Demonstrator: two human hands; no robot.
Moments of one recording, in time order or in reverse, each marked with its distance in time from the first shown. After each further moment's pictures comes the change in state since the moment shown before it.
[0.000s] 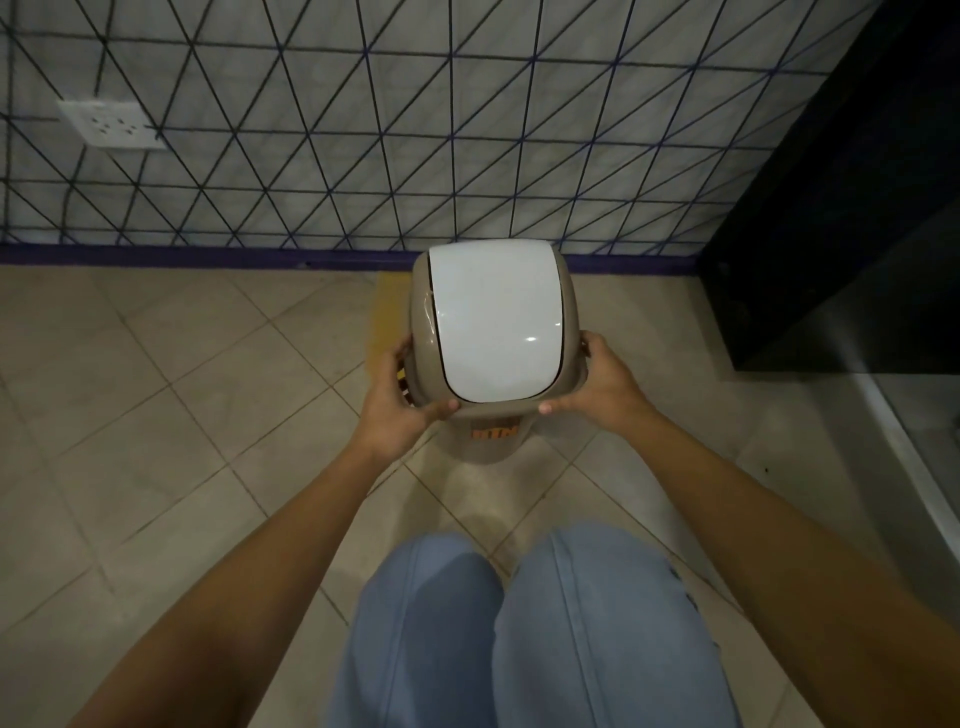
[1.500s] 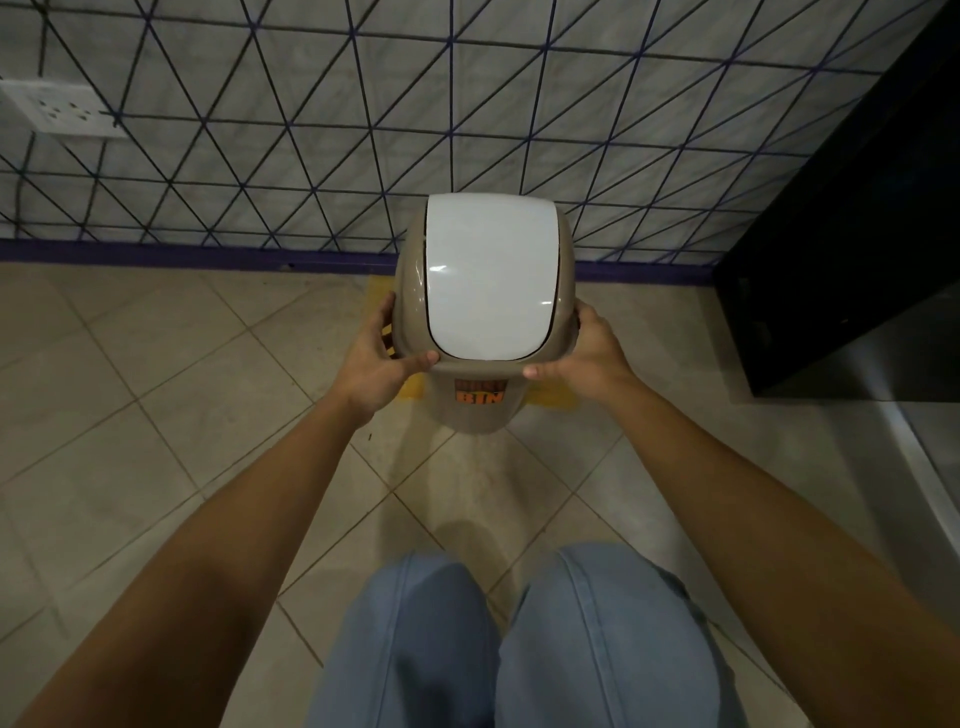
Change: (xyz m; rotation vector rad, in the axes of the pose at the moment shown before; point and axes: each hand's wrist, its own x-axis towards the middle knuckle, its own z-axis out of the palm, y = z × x) left_hand 0.094 0.013 -0.017 -0.038 -0.058 -0.053; right_hand 0.080 -0.031 0.004 0.035 0.048 0.038
